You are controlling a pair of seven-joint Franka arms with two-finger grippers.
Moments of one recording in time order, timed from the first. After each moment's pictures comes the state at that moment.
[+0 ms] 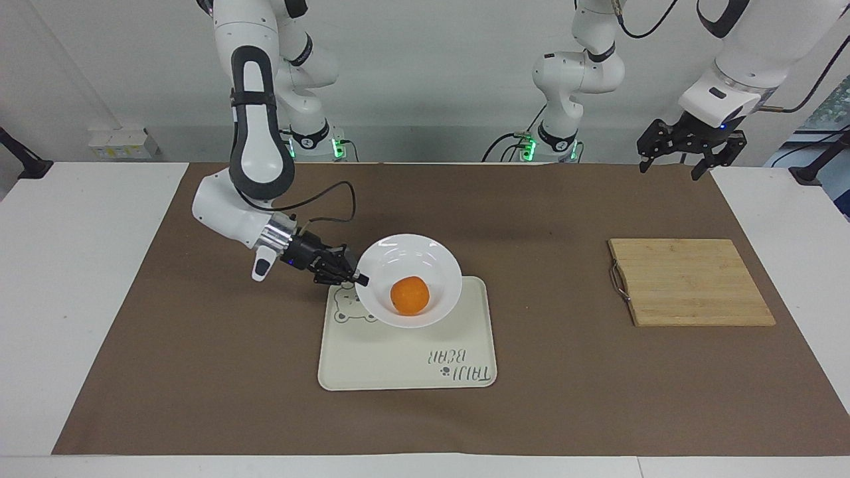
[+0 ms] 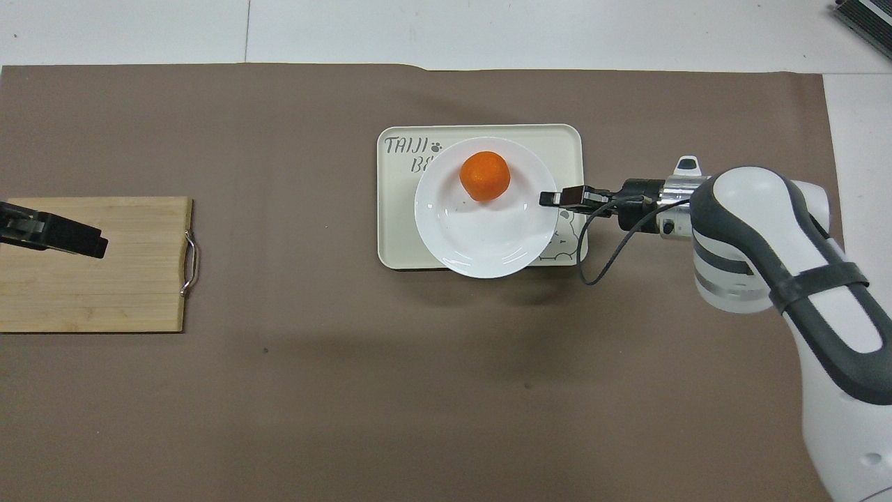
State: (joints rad) left arm -0.12 -0.01 0.05 -1.52 -0.02 1.47 0.17; right arm 0.10 0.34 0.00 -1.90 1.26 2.19 -0.64
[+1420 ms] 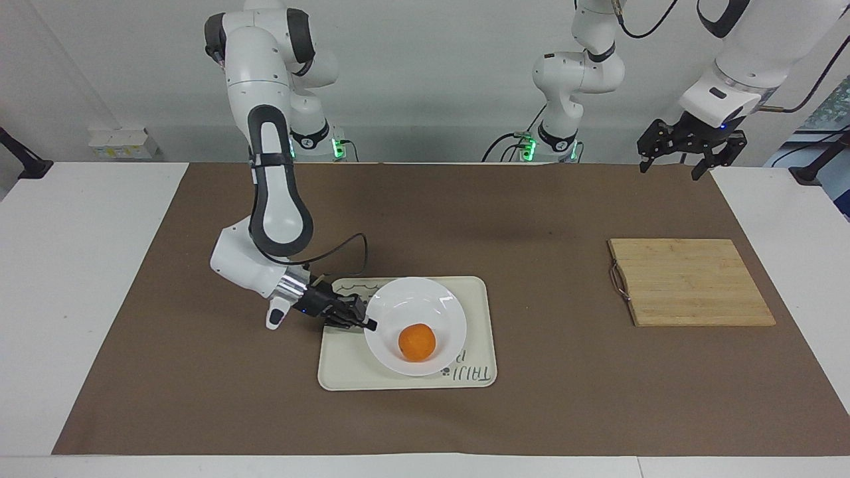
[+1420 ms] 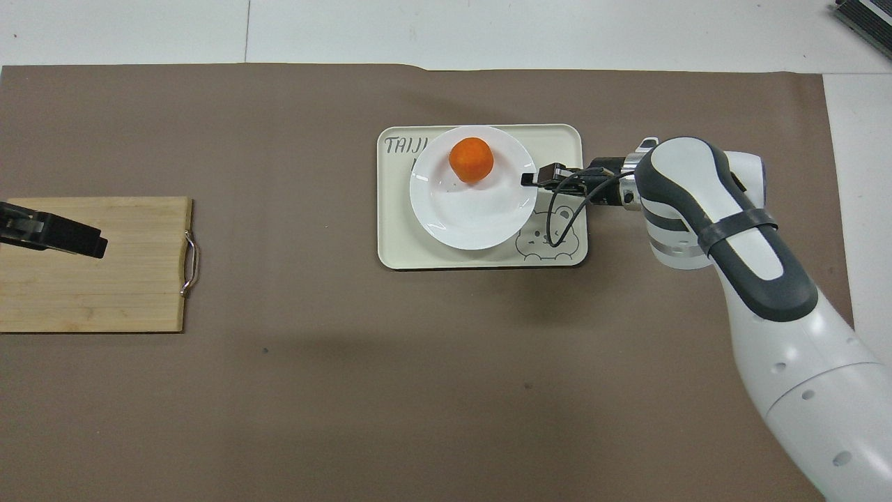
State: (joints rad) left arm -0.12 -0.01 0.05 -1.52 -0.02 1.47 0.17; right arm 0.13 0.57 0.00 -1.71 1.23 2.24 -0.60
